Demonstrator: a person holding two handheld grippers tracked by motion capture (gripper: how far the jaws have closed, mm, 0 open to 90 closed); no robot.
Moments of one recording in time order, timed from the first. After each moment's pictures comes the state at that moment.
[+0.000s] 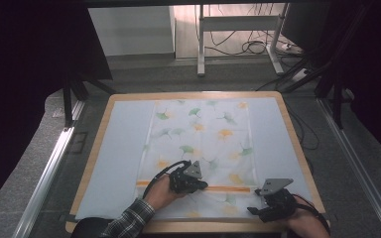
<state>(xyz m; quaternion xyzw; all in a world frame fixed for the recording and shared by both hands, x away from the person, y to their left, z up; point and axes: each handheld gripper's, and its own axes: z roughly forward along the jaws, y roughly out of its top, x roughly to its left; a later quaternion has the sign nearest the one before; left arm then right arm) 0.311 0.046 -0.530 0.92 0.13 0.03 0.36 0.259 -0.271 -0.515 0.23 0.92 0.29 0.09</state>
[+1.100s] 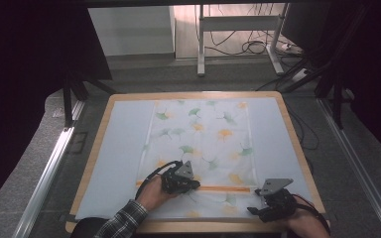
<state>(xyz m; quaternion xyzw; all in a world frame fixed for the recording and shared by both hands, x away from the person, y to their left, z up) 0.308 0.067 -0.531 0.92 0.15 0.05 0.35 0.259 -0.271 -0.515 0.23 0.92 0.29 0.09</state>
